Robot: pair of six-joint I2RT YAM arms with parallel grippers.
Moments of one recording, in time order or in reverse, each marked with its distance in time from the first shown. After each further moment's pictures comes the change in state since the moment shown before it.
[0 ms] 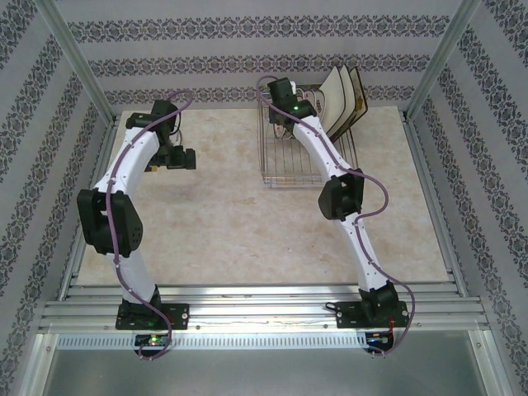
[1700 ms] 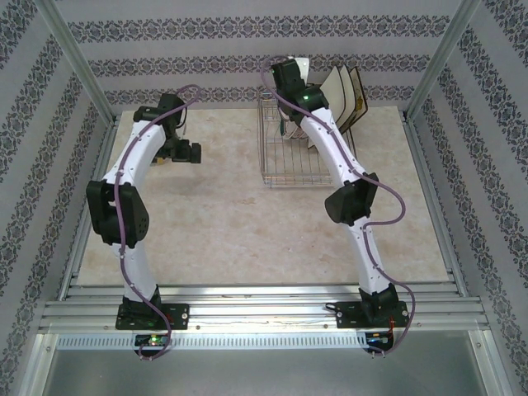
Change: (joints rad) left arm -0.018 0.106 0.127 0.001 0.001 0.055; right arm 0.041 -0.220 -0.016 -0.075 0.244 0.006
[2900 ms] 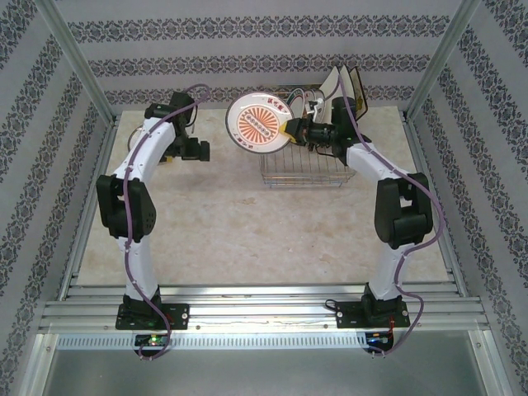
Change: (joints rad) left arm -0.047 0.065 0.058 -0.021 0.019 -0.090; right arm -0.279 -0.503 -1.321 1.102 -1.580 0.701
